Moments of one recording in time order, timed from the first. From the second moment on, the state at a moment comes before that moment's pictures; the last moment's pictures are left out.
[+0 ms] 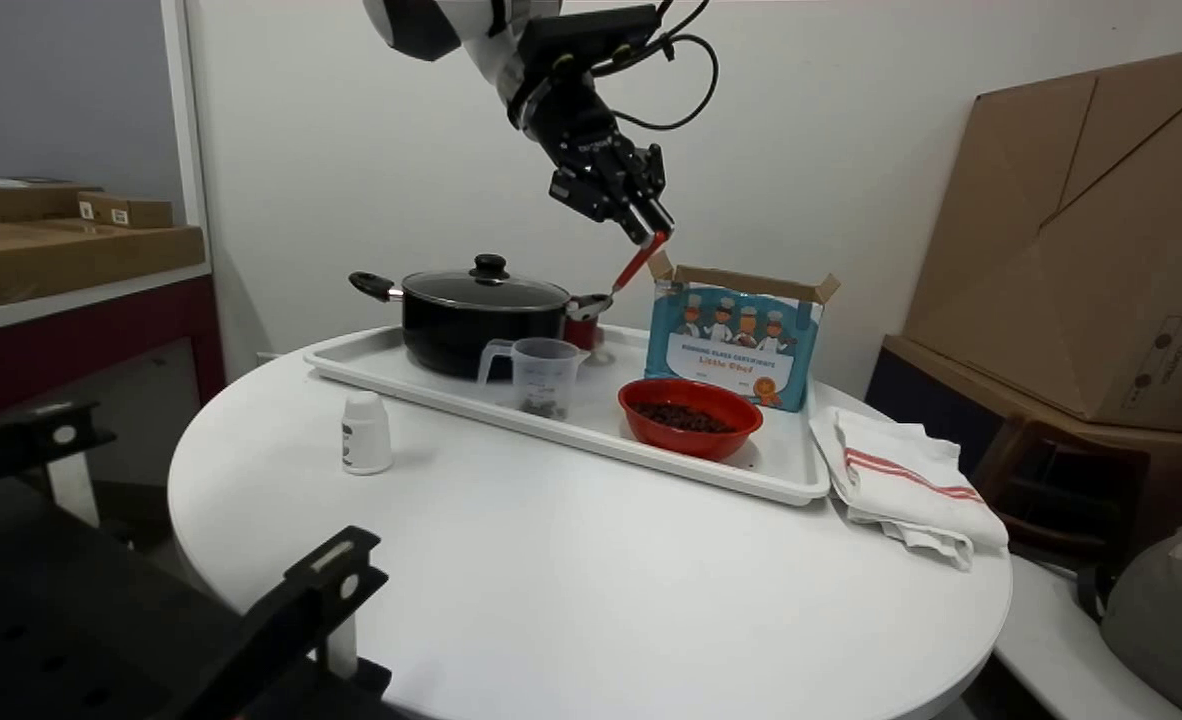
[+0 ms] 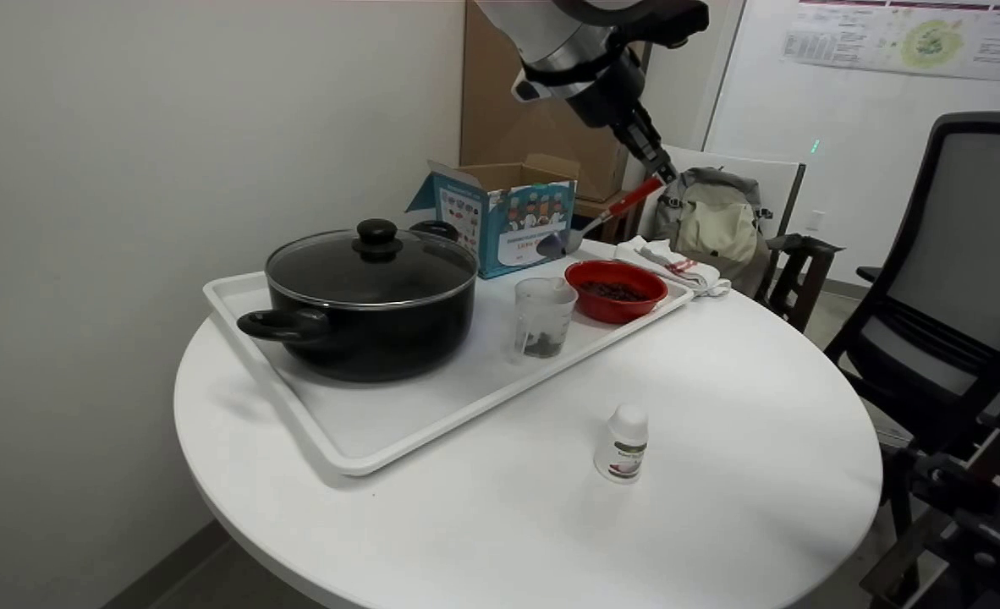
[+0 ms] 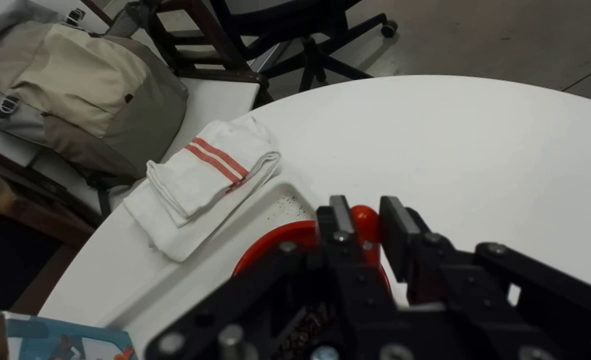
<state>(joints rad) 0.11 0.57 0.03 -1.79 -0.90 1.78 -0.26</state>
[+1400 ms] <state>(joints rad) 0.05 0.48 0.05 -1.87 -0.91 1.78 -0.19</state>
